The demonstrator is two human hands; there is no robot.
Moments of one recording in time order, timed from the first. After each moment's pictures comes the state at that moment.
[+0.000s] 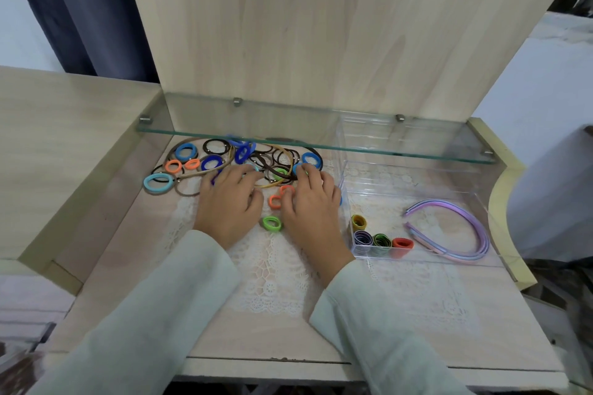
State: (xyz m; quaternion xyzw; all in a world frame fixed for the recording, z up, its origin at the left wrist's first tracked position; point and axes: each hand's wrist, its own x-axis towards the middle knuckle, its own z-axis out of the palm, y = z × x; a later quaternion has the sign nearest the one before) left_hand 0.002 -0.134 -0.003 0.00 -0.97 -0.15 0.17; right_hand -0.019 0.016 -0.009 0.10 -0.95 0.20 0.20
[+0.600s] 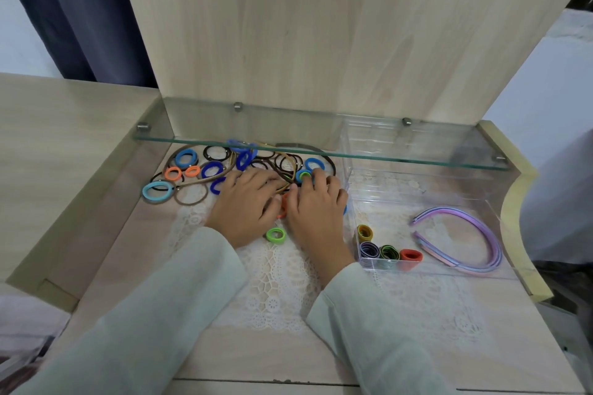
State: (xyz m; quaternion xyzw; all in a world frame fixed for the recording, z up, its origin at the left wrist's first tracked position) left_hand -0.023 -0.130 -0.007 -0.13 -0.97 -0.10 0.18; right_hand -0.041 0.012 -0.021 0.04 -0.96 0.13 0.24
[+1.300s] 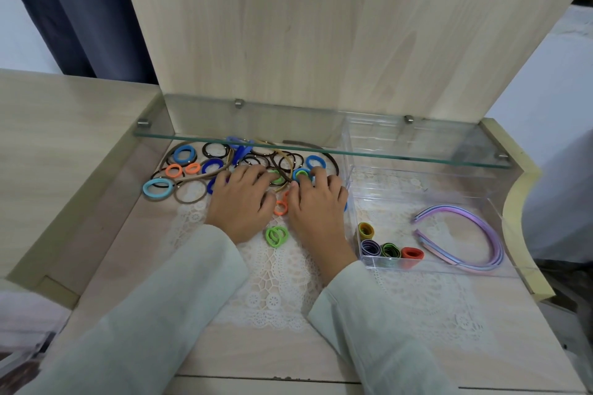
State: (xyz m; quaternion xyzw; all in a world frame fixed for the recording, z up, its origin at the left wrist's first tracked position) left_hand -0.024 -0.130 -0.014 -0.04 -0.98 -0.08 0.17; right_hand -0.044 0.013 -0.026 0.06 -0.96 0.14 0.24
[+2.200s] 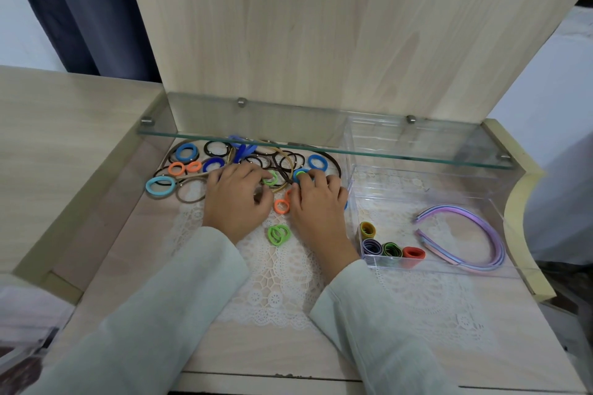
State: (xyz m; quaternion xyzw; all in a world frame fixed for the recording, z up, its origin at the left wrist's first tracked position) left_hand -0.020 -0.134 -0.012 0.00 -0.95 -0.17 0.27; right_hand -0.041 0.017 -0.020 0.10 -0.97 0.14 0.18
